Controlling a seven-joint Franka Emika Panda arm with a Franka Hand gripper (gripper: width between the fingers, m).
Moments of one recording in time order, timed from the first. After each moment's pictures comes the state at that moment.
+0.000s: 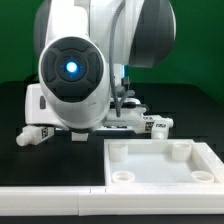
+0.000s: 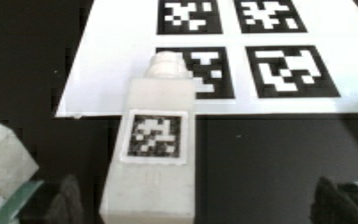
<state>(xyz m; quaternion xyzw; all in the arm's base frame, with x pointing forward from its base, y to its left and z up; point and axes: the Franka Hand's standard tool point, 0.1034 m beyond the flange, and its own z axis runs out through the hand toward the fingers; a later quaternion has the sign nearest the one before) 0.439 -0.052 0.028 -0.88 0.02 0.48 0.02</state>
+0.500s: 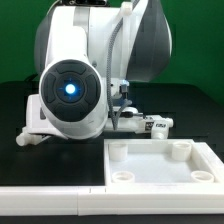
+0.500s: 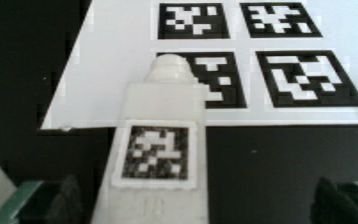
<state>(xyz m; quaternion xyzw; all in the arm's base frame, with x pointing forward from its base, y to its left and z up) 0.420 -0.052 0.010 -0.86 0.02 0.50 0.02</state>
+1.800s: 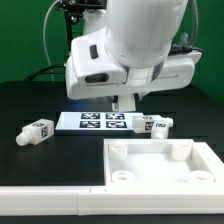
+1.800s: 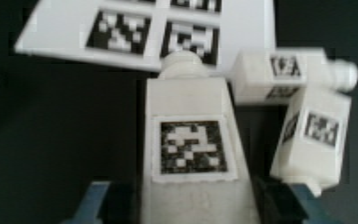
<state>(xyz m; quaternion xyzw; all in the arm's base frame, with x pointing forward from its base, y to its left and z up) 0.493 0.016 0.088 -0.94 -0.06 0.33 0.03</state>
